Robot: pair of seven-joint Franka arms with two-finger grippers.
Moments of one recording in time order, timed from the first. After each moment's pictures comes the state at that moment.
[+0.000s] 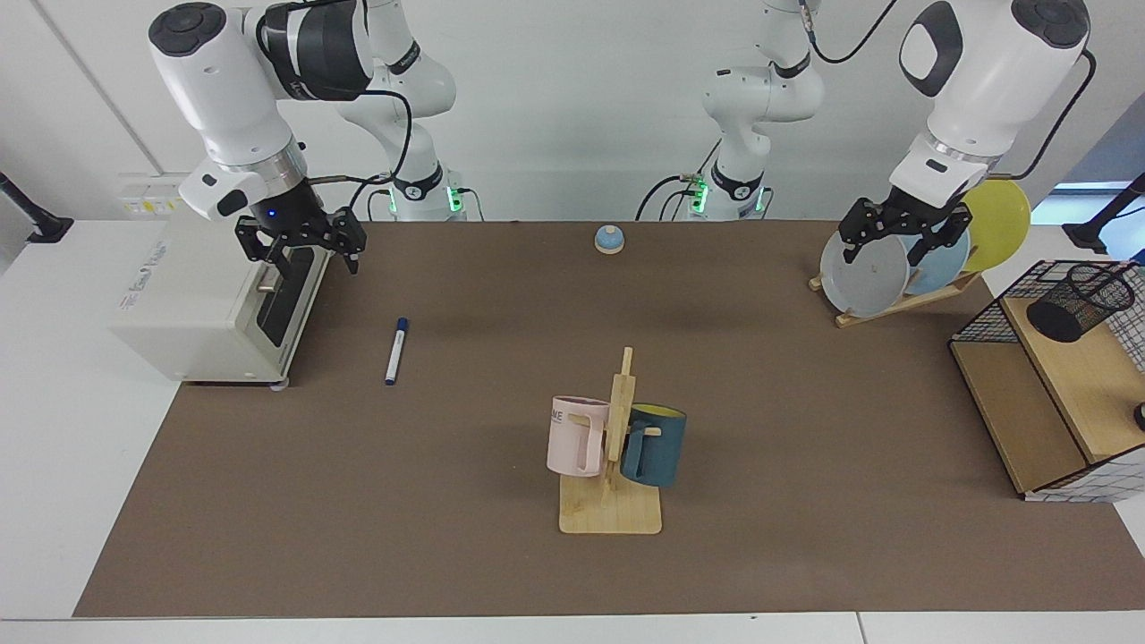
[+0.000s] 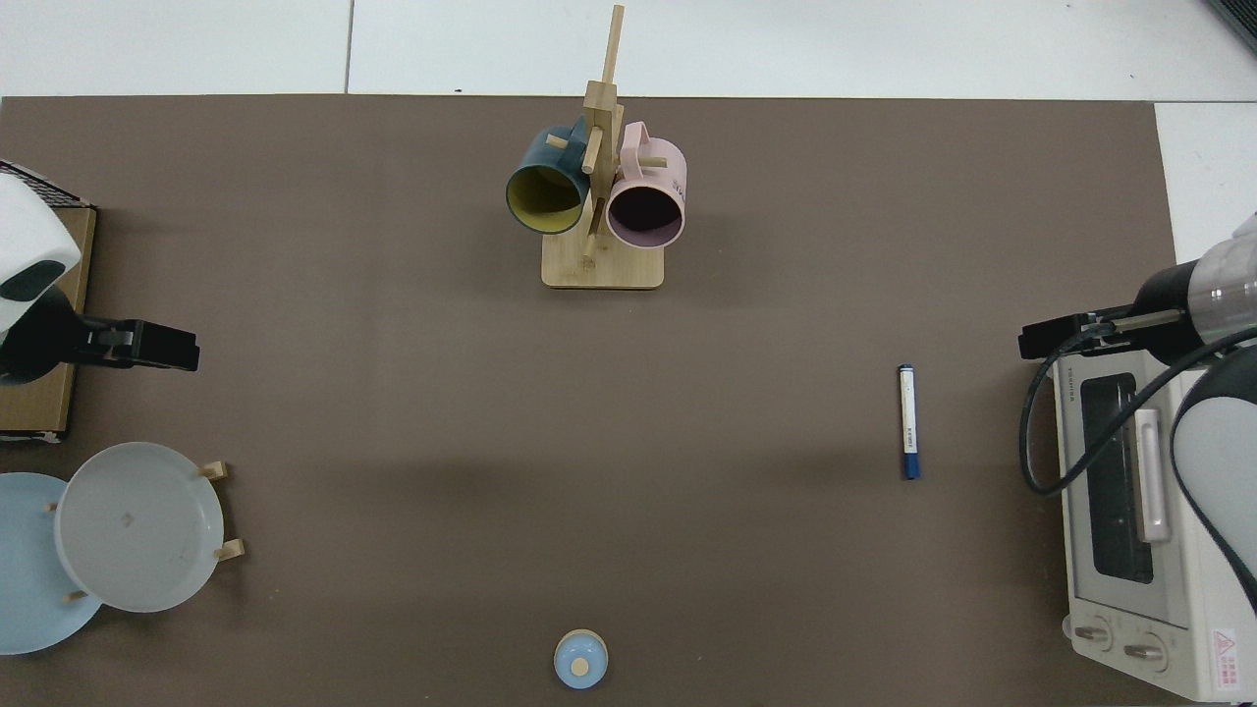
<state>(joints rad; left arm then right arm) -0.09 -0.04 0.08 -1.72 -0.01 1.69 0.10 0.17 -0.05 -0.17 -1.78 0.01 1.76 -0.08</state>
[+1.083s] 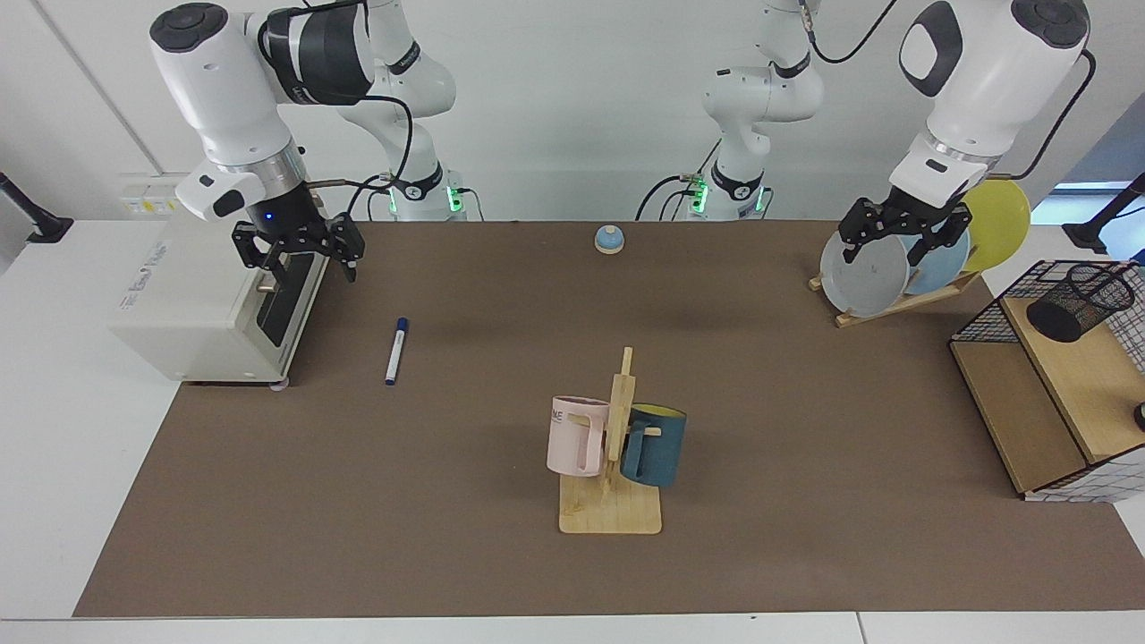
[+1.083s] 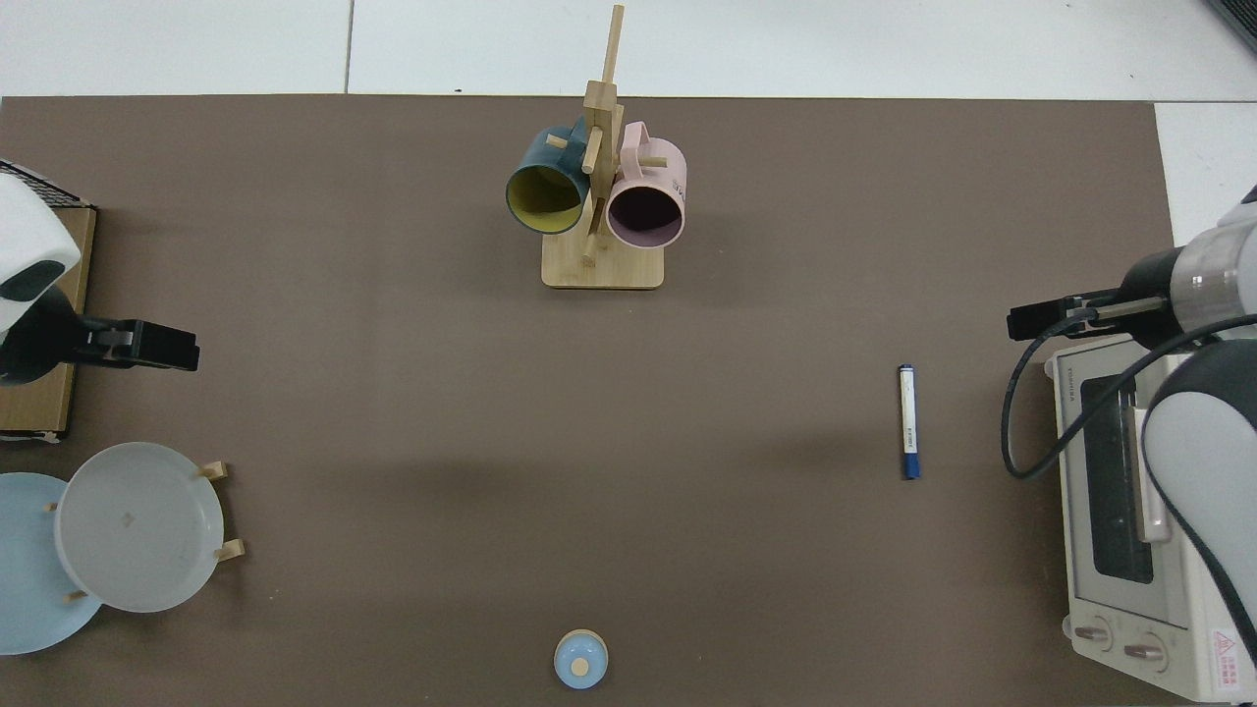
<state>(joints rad) -0.09 -0.04 0.08 -1.72 -0.01 1.69 0.10 0.18 -0.03 -0.17 -1.80 0.01 1.86 -0.08</state>
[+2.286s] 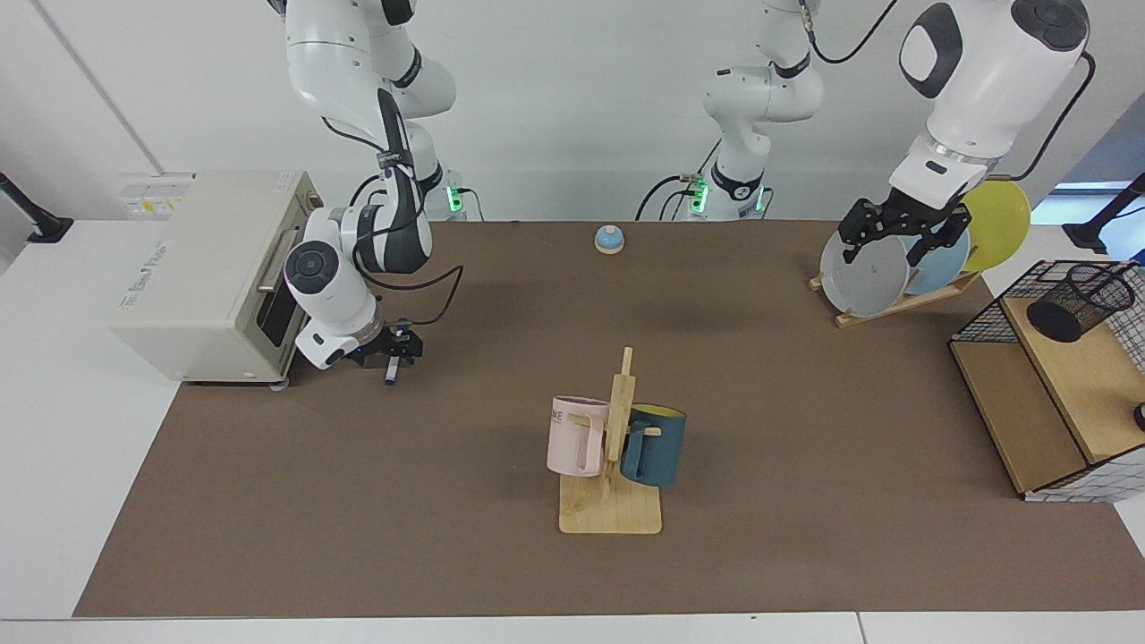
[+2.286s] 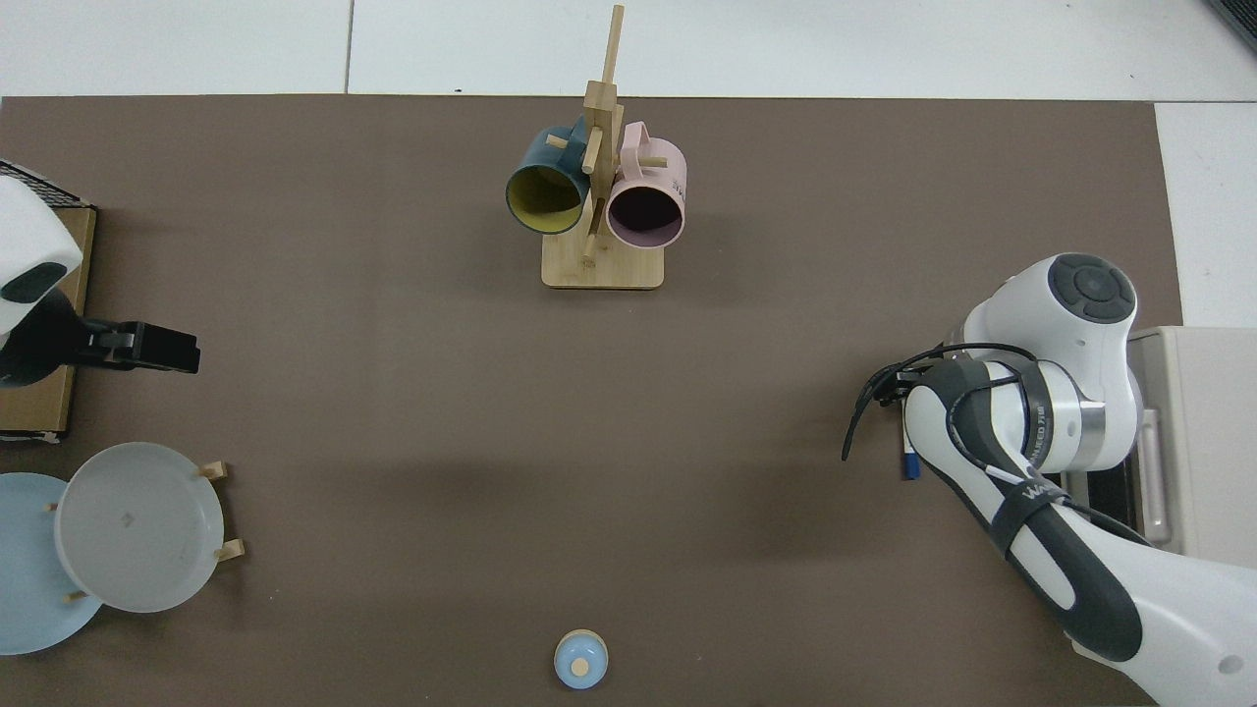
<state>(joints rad) -0.09 -0.04 0.08 -1.72 -0.01 1.69 0.10 0.19 0.27 -0.16 -2.08 0.05 2.17 -0.01</state>
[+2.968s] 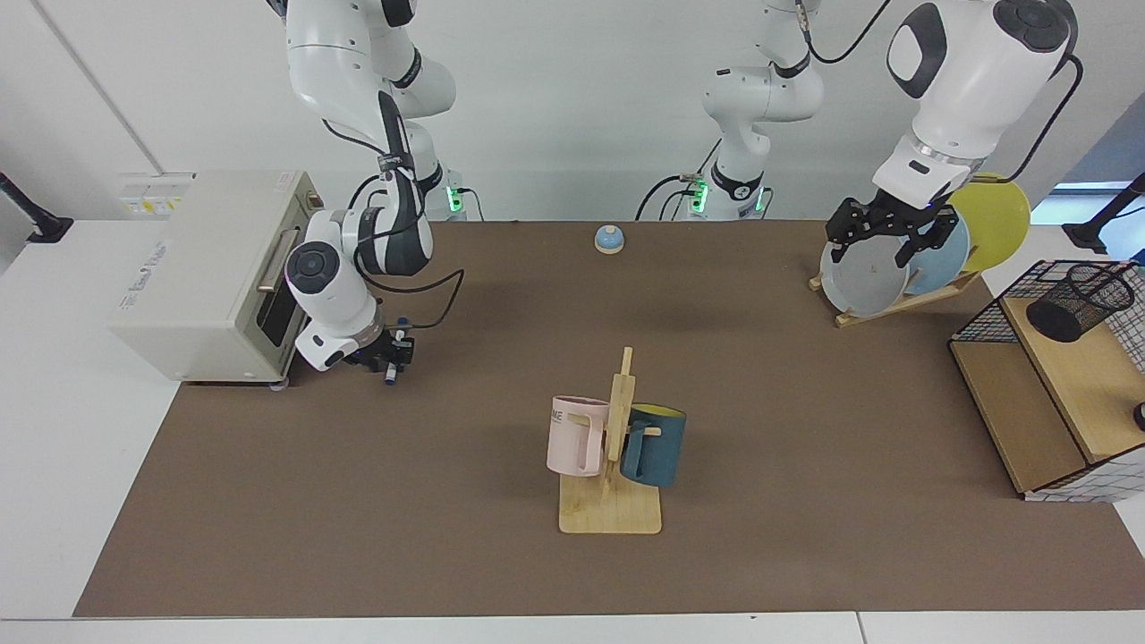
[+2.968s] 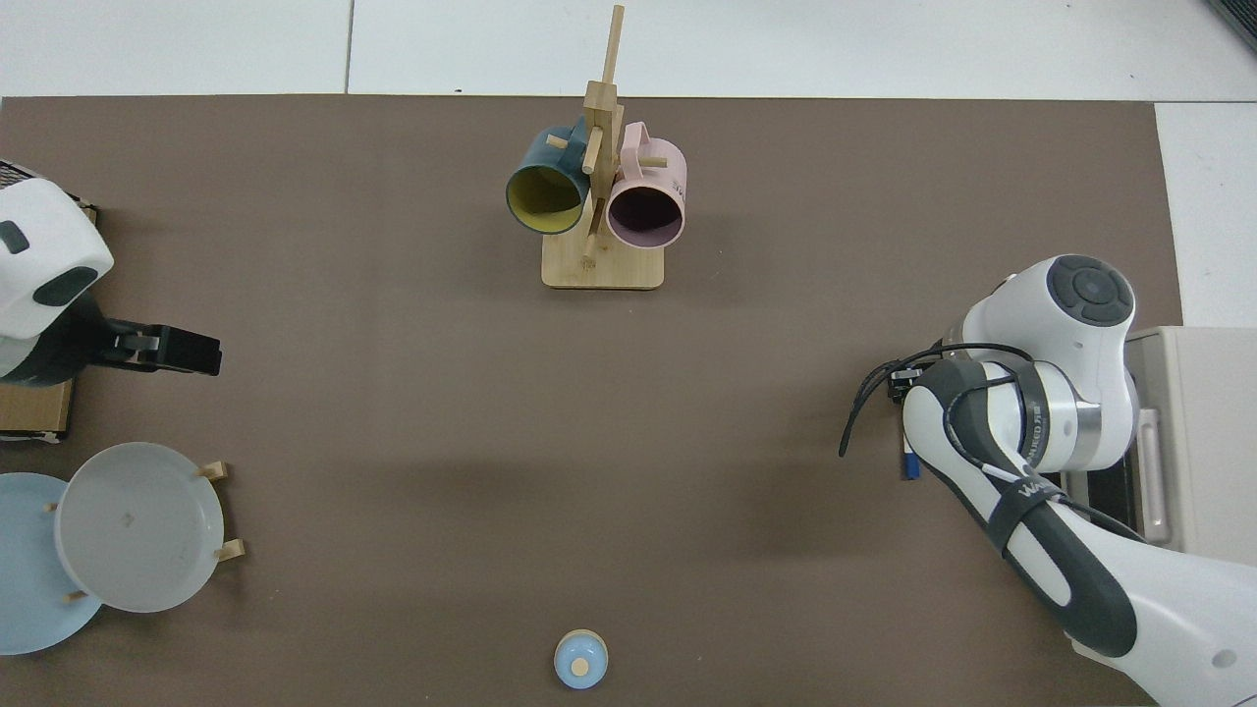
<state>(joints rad) -0.10 -0.04 0.05 -1.72 -0.01 1.69 0.12 0.19 0.27 -0.16 -2.08 0.05 2.21 0.00</state>
